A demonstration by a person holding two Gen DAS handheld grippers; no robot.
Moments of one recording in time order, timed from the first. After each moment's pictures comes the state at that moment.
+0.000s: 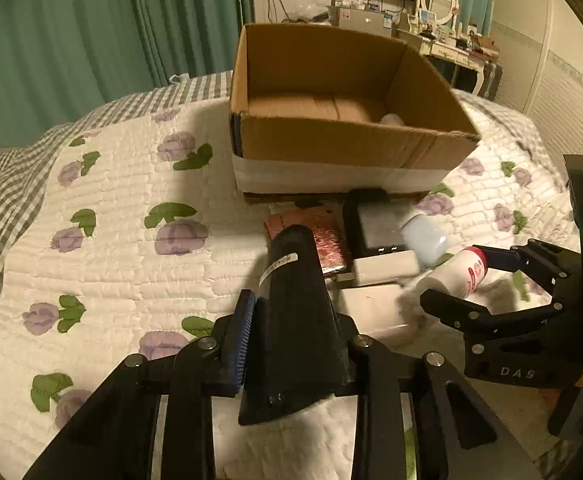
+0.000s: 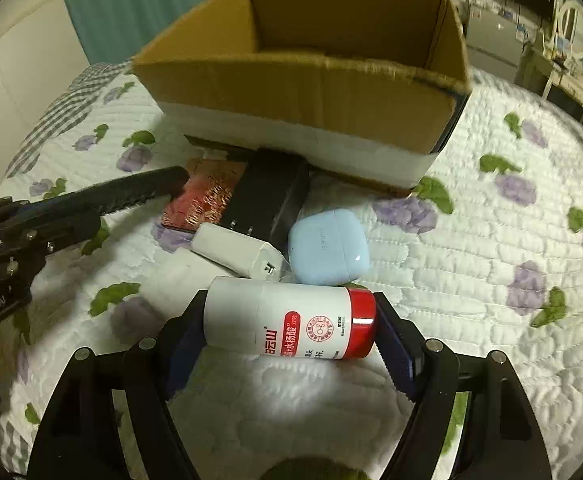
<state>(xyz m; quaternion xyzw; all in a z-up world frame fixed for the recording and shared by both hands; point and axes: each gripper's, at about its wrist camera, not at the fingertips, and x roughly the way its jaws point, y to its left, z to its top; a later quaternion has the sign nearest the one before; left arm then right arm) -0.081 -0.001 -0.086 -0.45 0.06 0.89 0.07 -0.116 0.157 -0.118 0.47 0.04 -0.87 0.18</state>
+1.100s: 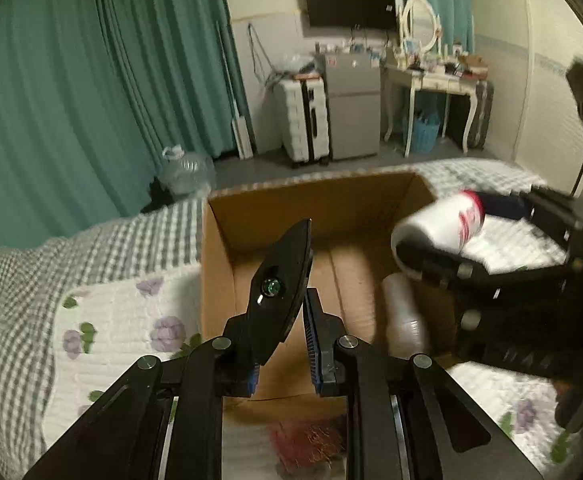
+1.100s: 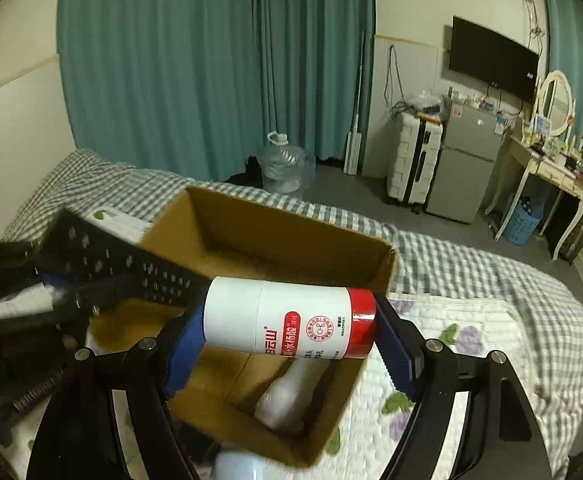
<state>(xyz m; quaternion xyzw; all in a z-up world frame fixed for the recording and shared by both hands) -0.225 0.058 -0.017 -0.38 0.11 0.92 0.07 -0.269 0.176 -0.006 0.34 0.05 -0.93 0.16</state>
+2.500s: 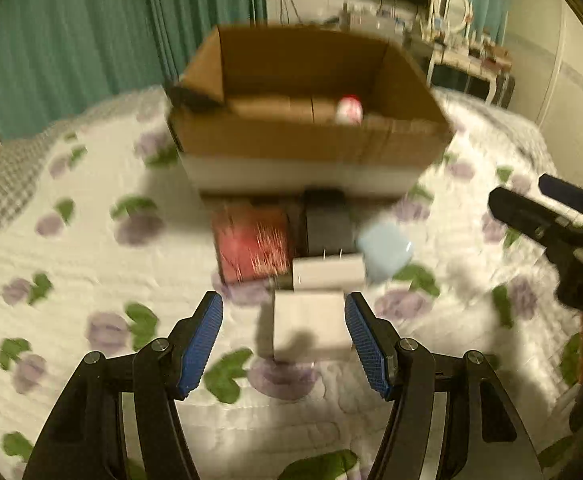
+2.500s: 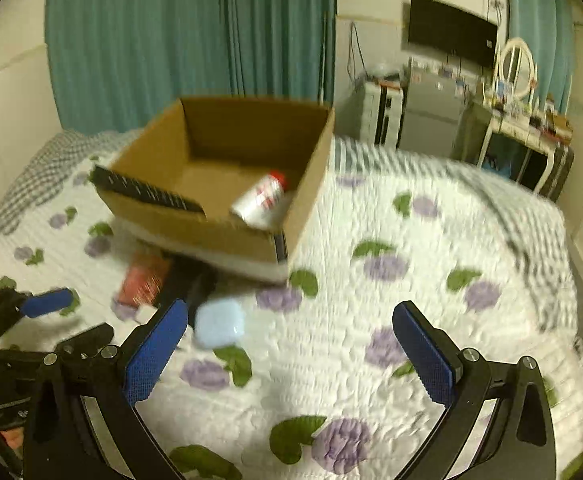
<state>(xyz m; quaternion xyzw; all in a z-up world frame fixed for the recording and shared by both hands) -0.092 0.053 -0.113 -0.46 0.05 0.89 0.04 -0.119 0.227 -0.071 0.37 0.02 -0.92 0.10</state>
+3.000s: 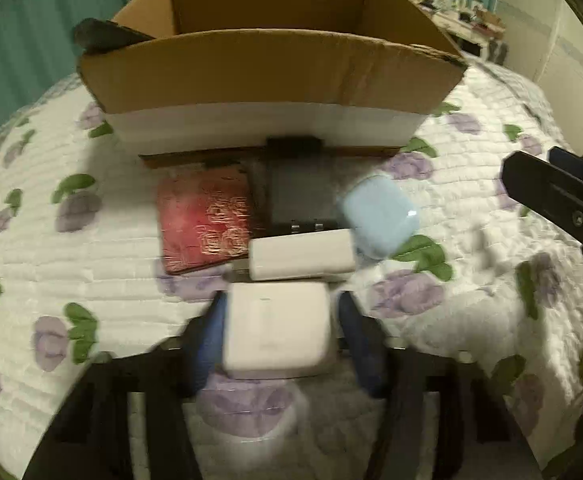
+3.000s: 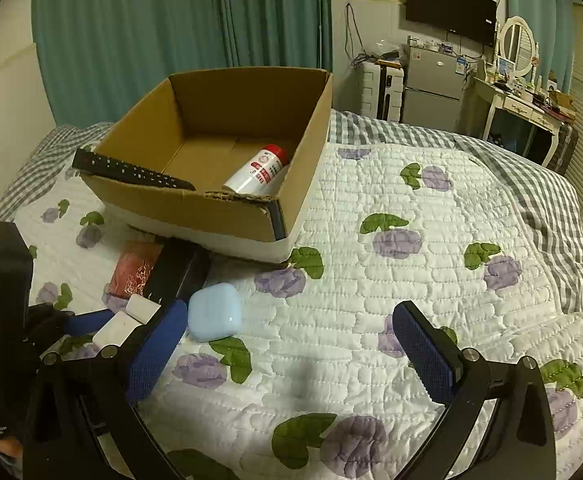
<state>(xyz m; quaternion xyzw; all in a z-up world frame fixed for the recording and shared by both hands) -0.112 0.072 -0.150 -0.51 0.06 0.86 0.06 -0.128 0.225 -0.086 0.39 0.02 -0.92 0.10</state>
